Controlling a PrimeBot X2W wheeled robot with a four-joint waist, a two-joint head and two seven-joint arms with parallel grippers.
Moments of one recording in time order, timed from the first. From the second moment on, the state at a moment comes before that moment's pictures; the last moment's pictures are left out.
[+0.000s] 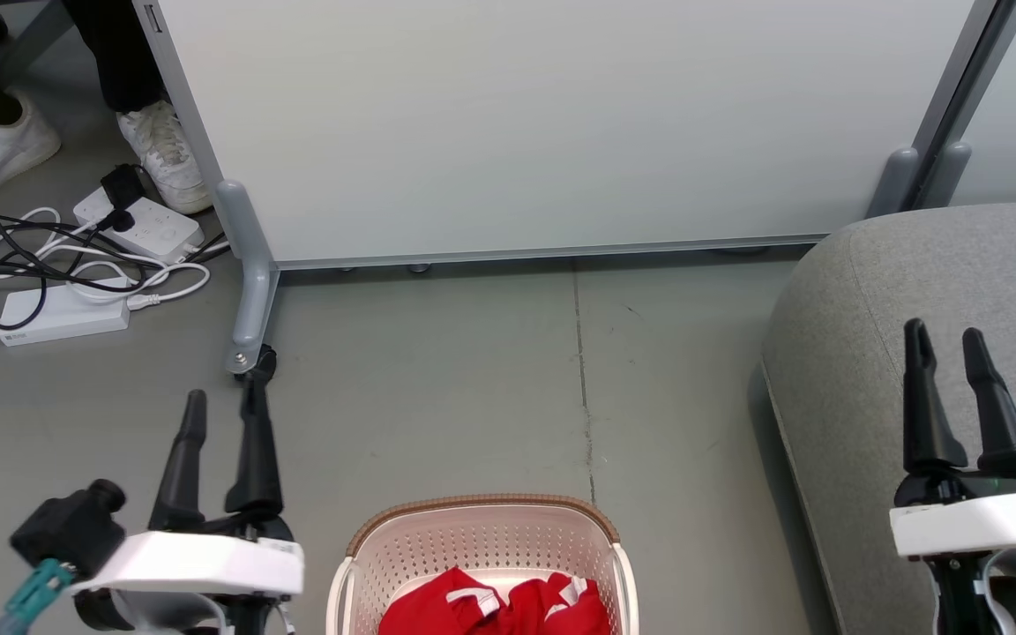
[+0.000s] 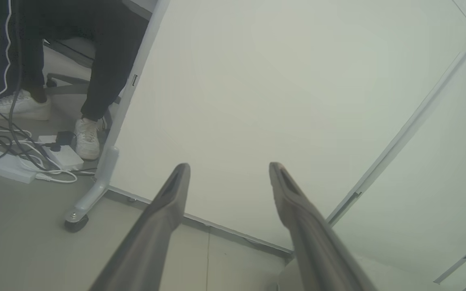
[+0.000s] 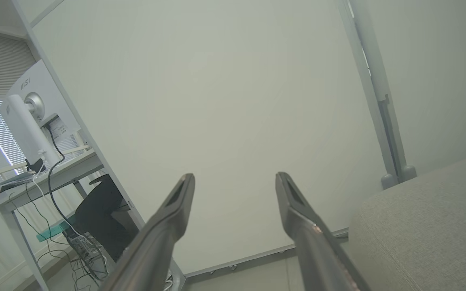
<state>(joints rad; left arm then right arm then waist) 0.00 0.04 -0.04 -0.03 -0.66 0.04 -0.12 -0.08 -0.04 -0.06 -0.02 0.55 0.13 -0.13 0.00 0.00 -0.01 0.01</state>
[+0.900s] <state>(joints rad) 0.01 0.09 -0.27 0.08 -0.29 0.22 -0.19 -0.05 -0.06 0.02 0.16 0.23 0.13 -0.20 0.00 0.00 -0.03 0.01</state>
